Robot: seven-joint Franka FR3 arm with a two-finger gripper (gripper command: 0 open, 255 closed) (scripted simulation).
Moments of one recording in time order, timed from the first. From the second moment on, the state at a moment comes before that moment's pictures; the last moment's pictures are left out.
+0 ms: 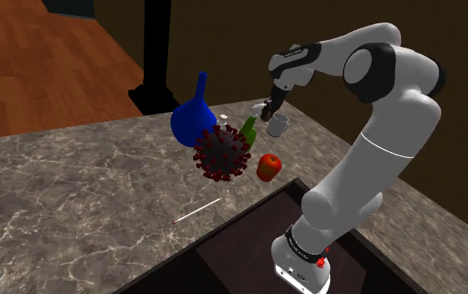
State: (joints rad) arm -0.40 0.11 -0.27 -2.03 0.10 2.13 -0.68
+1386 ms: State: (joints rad) arm -0.43 0.20 -0.26 -2.06 0.16 2.45 -0.75
